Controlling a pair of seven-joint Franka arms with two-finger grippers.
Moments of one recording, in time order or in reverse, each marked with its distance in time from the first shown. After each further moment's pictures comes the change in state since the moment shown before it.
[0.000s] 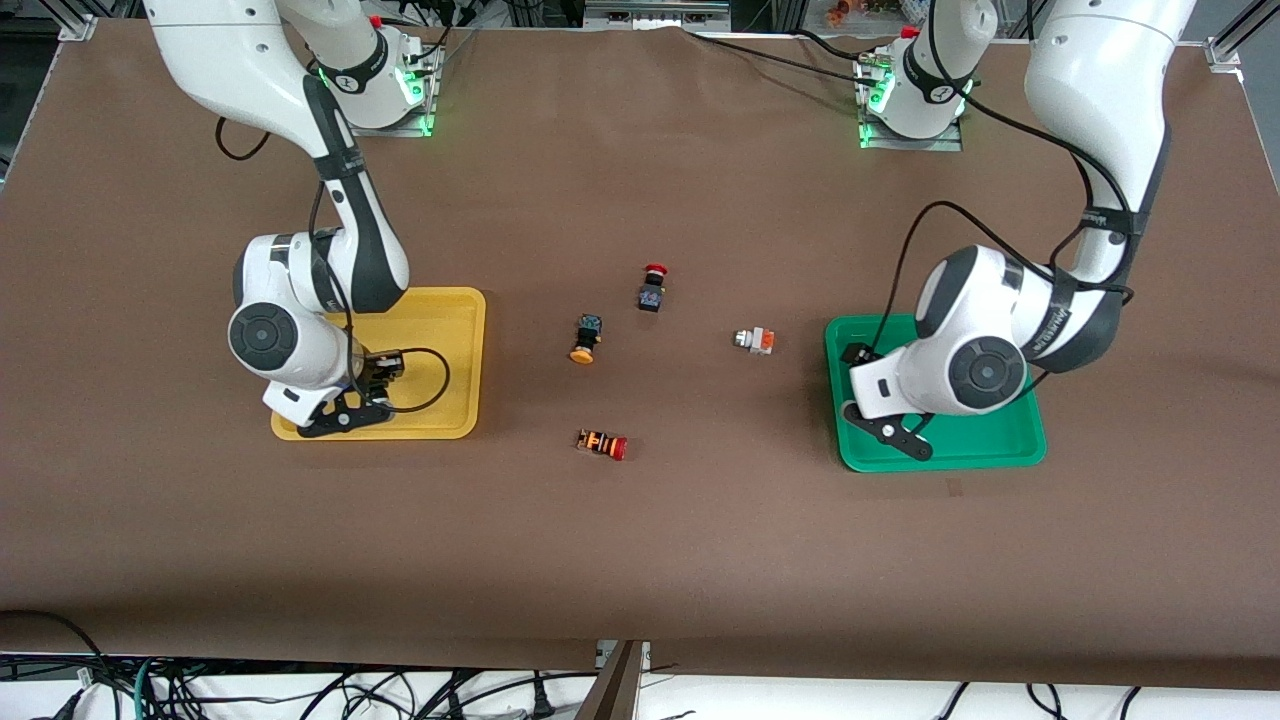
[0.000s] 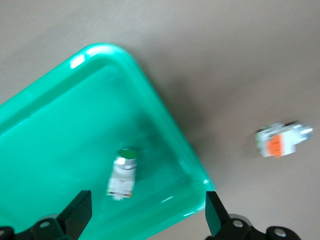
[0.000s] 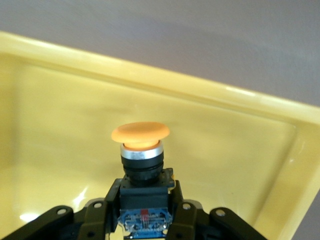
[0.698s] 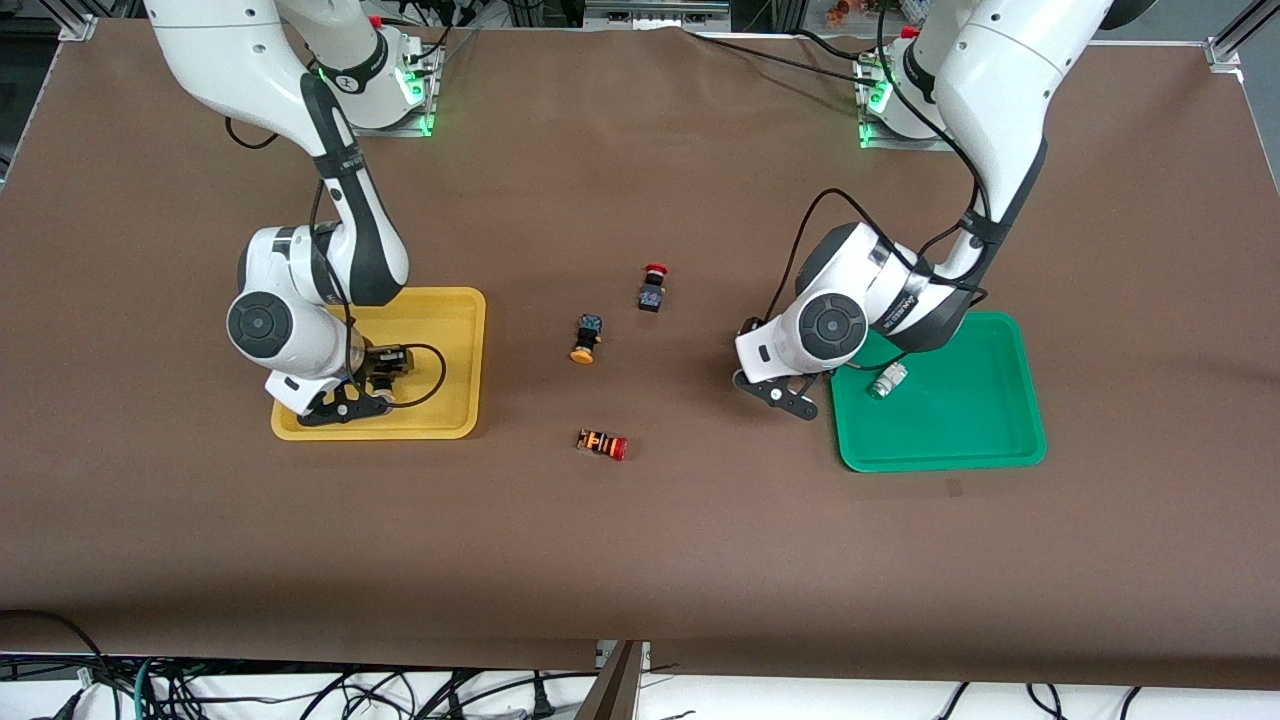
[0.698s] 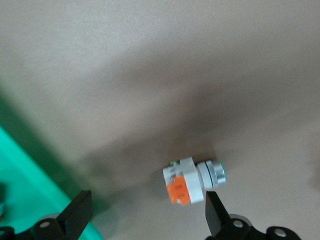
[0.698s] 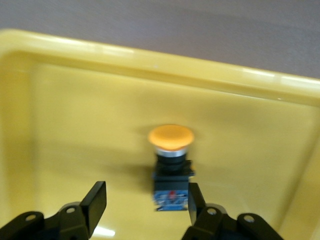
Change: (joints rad) left arm -0.132 0.068 -0.051 -0.115 0.005 0.213 -0.216; right arm 0.010 -0.030 0.022 0.011 0.072 -0.044 0.054
